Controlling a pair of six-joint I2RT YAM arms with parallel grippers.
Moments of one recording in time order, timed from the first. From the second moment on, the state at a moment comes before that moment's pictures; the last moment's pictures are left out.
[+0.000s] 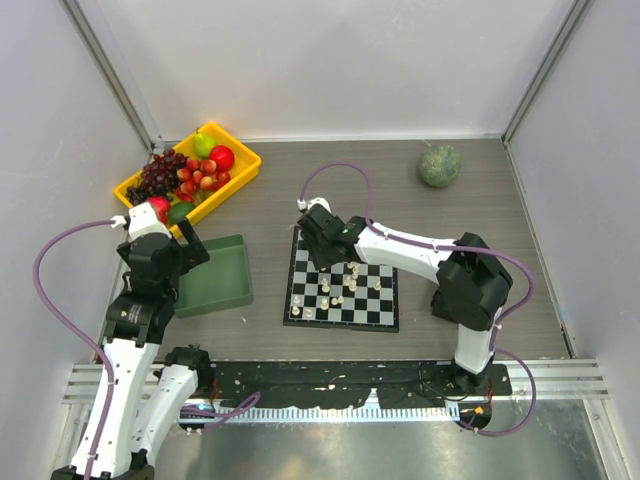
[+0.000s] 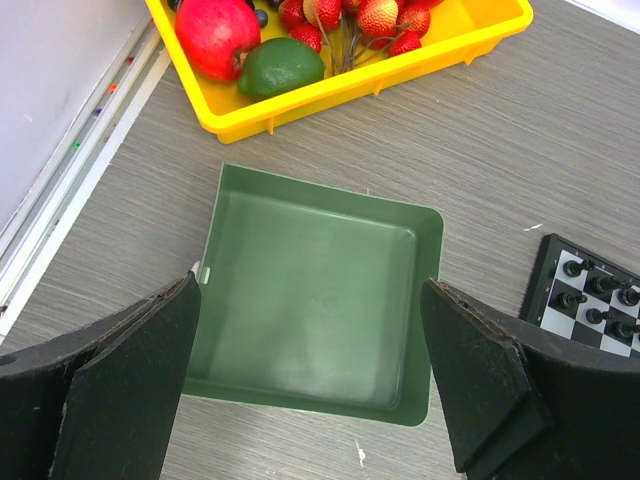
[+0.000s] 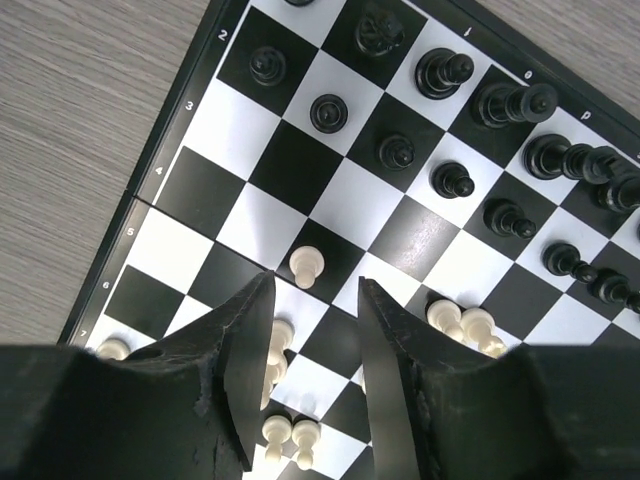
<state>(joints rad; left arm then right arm) -0.14 0.62 0.83 -0.68 -0.40 -0.36 0.89 1.83 1.34 -0.50 0.24 0.37</state>
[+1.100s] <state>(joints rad) -0.14 0.61 0.83 -0.68 -0.40 -0.36 0.88 1.93 1.35 -0.48 0.21 0.34</state>
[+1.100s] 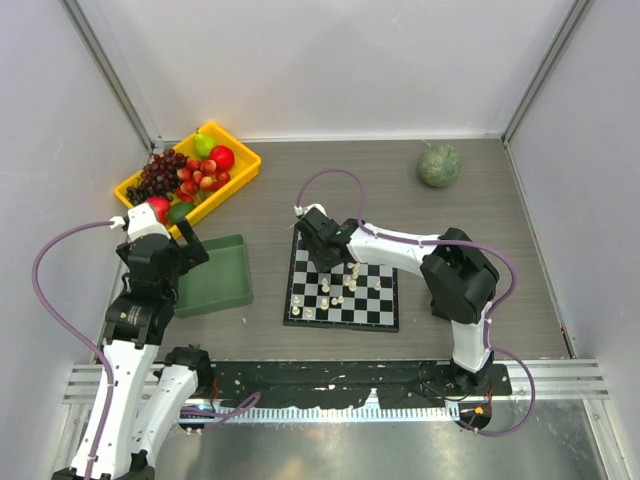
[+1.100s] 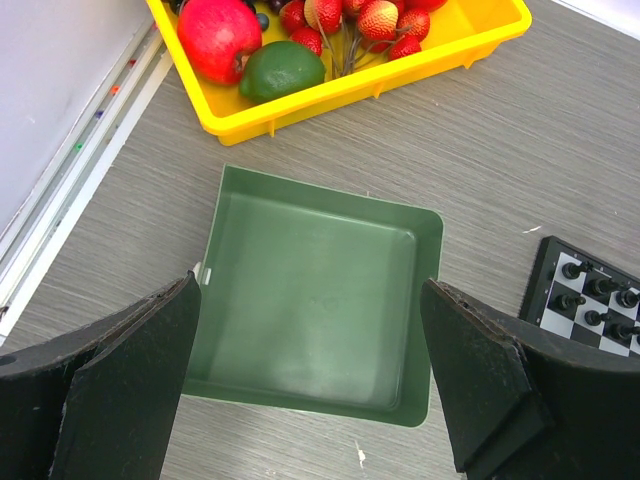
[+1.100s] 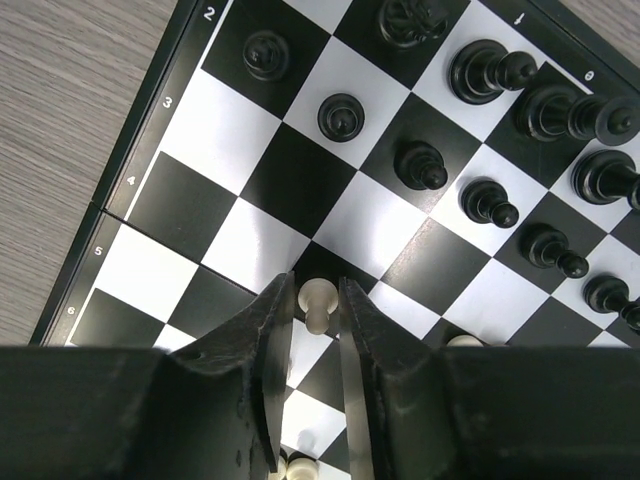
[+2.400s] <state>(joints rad) -0.14 0.61 0.83 -0.68 -0.40 -0.36 1.03 1.84 1.29 -0.48 0.19 0.38</state>
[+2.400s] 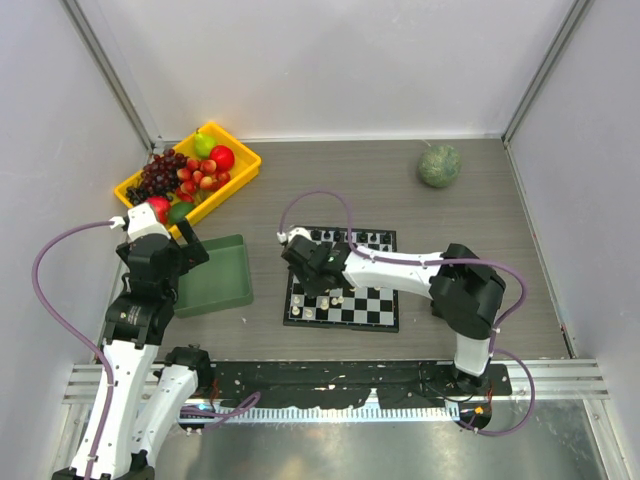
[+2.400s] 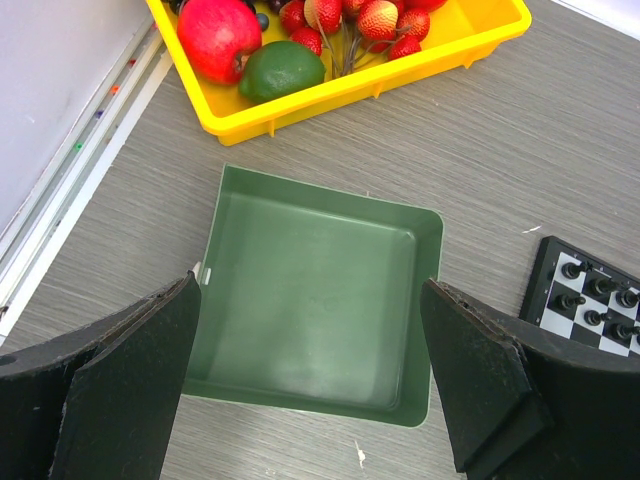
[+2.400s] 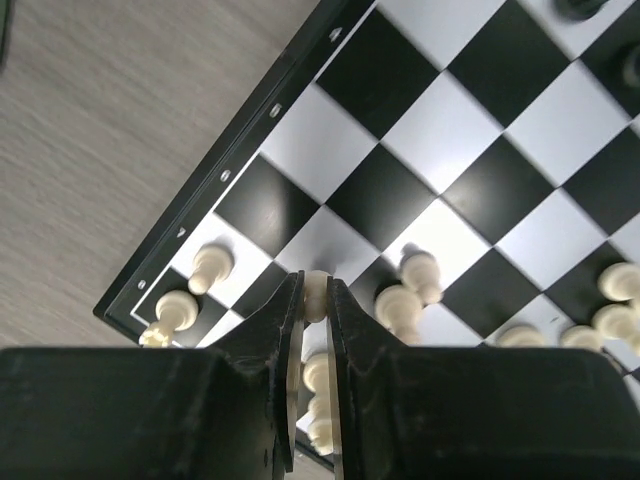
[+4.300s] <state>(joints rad) -0.14 0.61 0.83 -0.68 -0.40 -0.37 1.11 1.83 1.25 -0.48 0.21 0.43</state>
